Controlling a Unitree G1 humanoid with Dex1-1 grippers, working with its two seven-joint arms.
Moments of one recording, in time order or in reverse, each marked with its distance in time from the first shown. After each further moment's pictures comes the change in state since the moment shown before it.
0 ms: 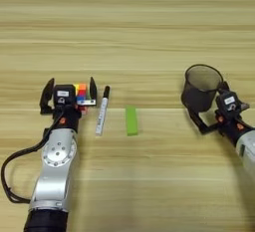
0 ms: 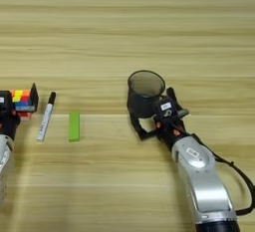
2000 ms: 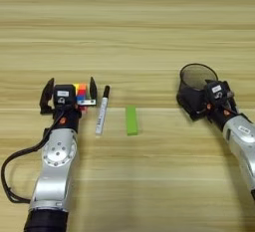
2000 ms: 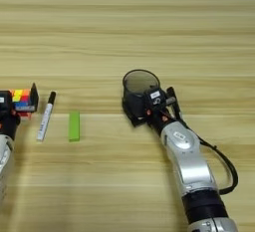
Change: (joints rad) left arm 0.000 0.001 -0.001 0.000 0.000 -0.001 0.003; right arm -0.173 0.032 0.008 0.284 -0.015 -0.148 0.023
